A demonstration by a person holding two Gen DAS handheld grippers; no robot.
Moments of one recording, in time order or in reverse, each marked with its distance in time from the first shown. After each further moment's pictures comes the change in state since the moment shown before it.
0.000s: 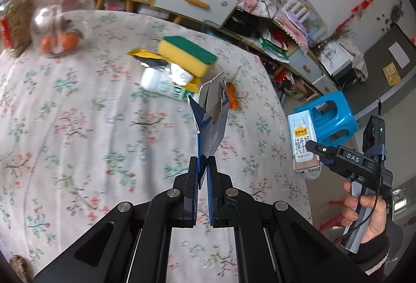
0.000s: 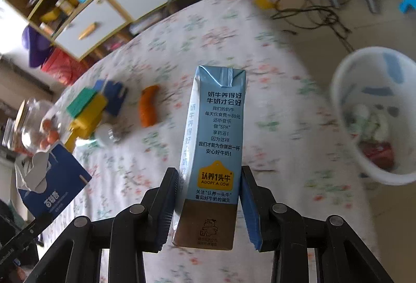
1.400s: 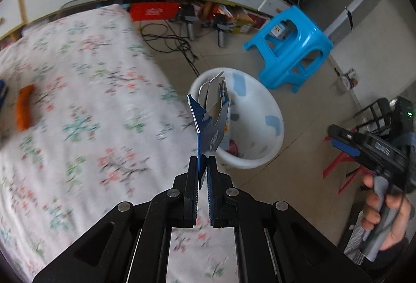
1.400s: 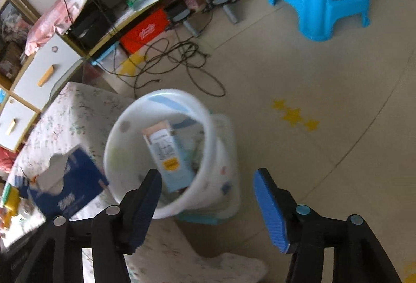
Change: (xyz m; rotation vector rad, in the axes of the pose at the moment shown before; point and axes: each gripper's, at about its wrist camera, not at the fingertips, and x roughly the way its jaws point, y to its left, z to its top) left arm 0.181 -0.260 -0.028 0.399 0.240 -0.095; right arm -0.131 -0.236 -0.012 0.310 -0.187 -0.255
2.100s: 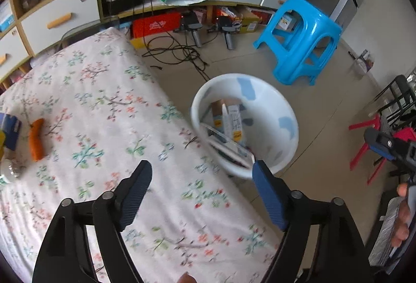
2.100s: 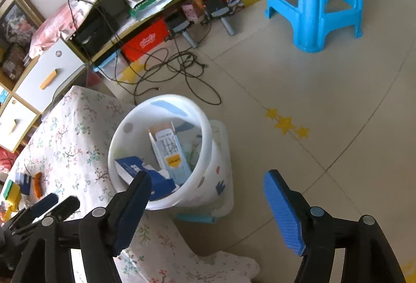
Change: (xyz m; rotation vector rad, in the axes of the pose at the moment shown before) left arm 0.000 -0.021 0.009 0.111 -0.033 0.162; right arm -0.023 0.009 -0.010 -0.004 -0.041 -0.011
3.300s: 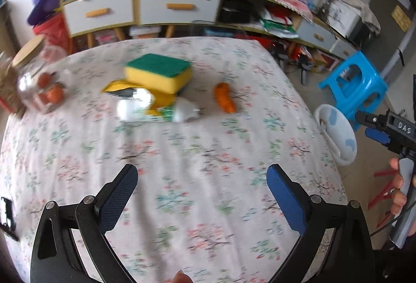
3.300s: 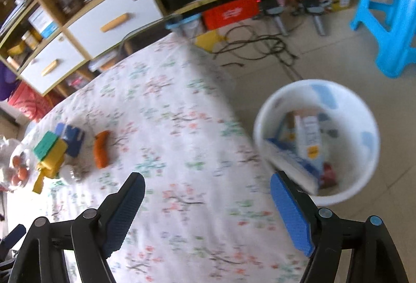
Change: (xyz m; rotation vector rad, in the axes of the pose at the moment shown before) left arm -0.134 0.215 -0.103 -0.319 -0.117 0.203; right arm 0.053 0.216 -0.042 -0.261 0.078 0.112
